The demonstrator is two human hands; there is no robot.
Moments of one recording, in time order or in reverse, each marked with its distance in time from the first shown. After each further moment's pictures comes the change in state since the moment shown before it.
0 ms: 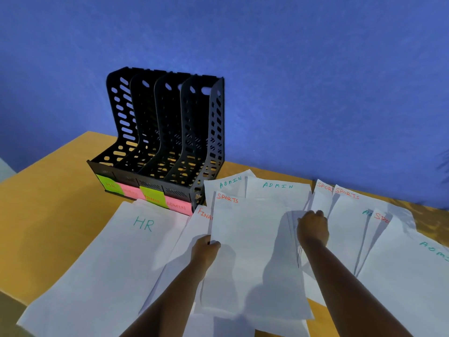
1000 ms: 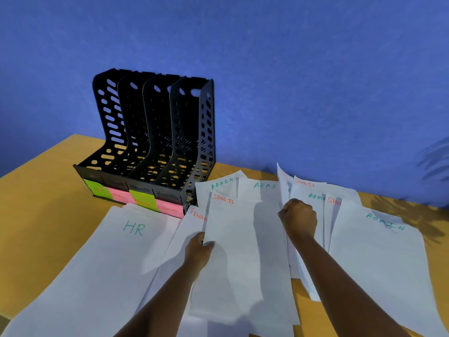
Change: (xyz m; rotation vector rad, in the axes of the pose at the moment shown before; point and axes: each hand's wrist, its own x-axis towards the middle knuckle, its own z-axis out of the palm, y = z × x) left_hand 0.003 0.003 0.003 -0.013 0.015 0.092; right_hand -0.021 -0.025 -0.036 0.047 0.111 -0.172
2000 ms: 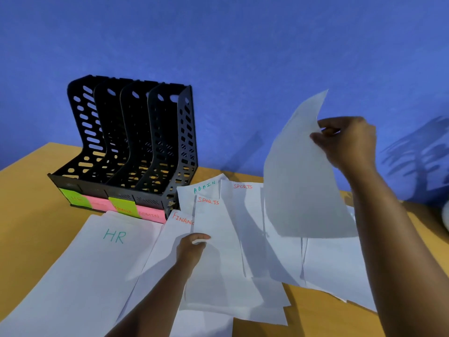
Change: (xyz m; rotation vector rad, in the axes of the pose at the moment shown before) left_hand 0.011 0.000 0.018 -0.021 -0.018 0.105; right_hand 0.034 -0.012 -0.201 0.359 0.339 -0.155
